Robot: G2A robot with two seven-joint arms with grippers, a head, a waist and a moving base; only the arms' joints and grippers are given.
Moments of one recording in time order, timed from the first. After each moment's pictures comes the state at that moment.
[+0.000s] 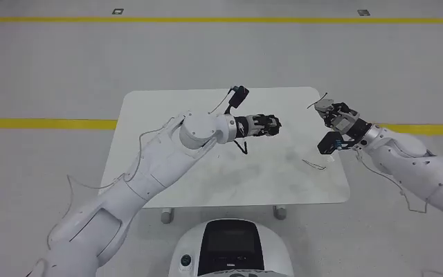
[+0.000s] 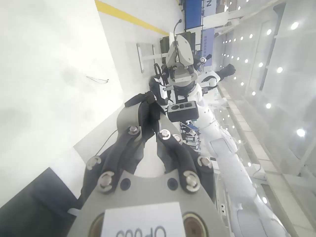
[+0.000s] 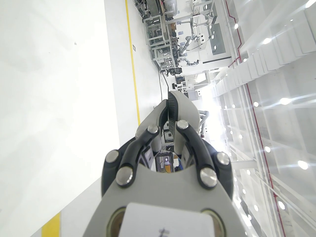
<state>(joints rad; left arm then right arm) 0.72 -1.33 -0.67 -1.37 -0.34 0.28 -0.61 -0.56 -0.47 0.17 -1.32 -1.57 0.34 -0.66</state>
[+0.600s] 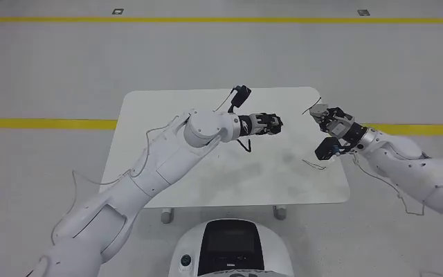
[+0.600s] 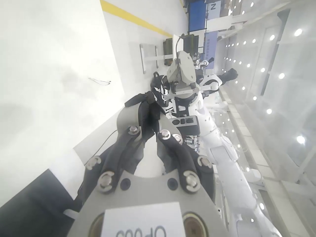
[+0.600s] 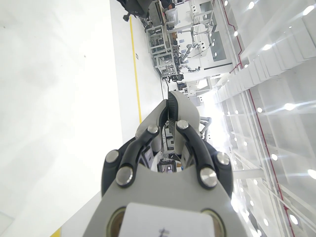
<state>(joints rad) 0.70 -1.35 -0.65 -1.32 -0.35 0.27 -0.59 -0.59 -0.48 0.17 -1.33 -1.57 0.34 -0.69</state>
